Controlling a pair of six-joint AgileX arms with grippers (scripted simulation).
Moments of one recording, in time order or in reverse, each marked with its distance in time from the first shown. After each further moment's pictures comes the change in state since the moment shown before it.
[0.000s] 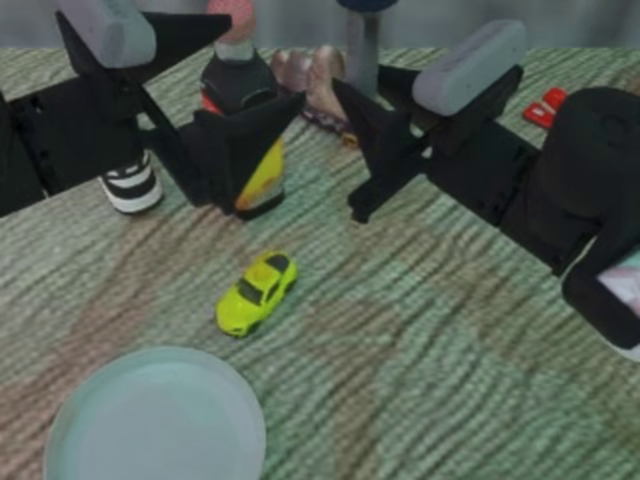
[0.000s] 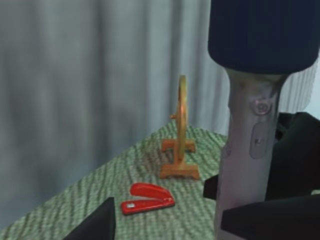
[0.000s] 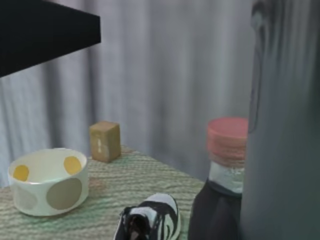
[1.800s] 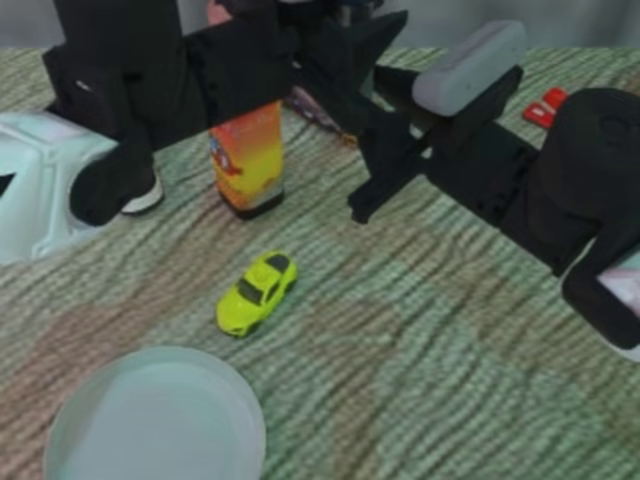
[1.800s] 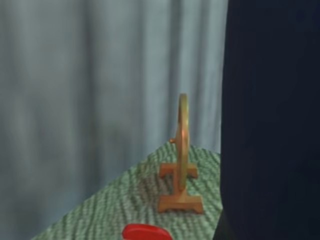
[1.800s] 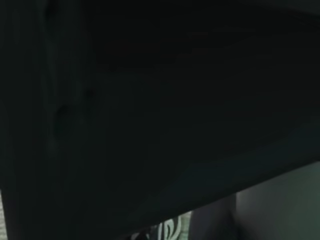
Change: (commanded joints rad) left arm -0.193 0.347 0.271 0.083 -0.188 -0.007; right arm 0.000 0.000 0.000 0.000 0.000 0.000
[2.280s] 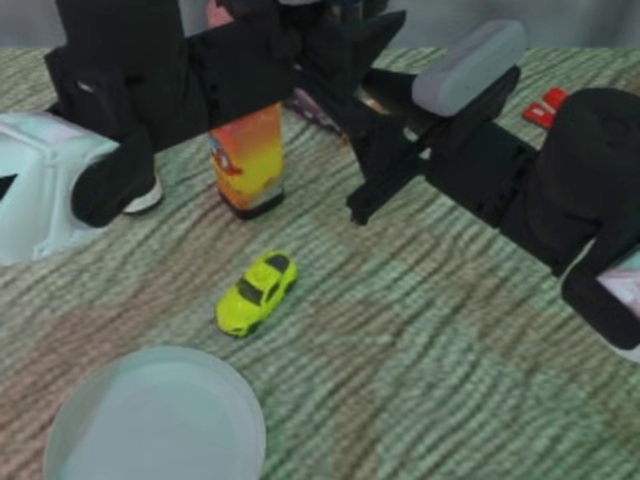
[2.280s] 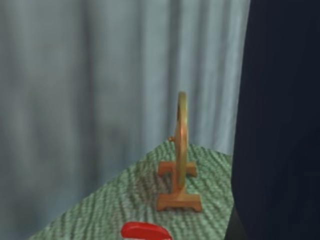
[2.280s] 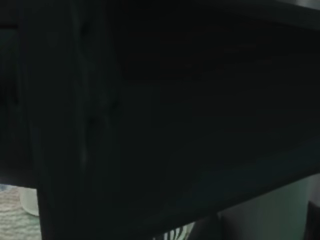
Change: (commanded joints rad) left arm 0.000 0.000 0.000 0.000 0.000 0.000; right arm 0.000 0.000 0.000 0.000 0.000 0.000
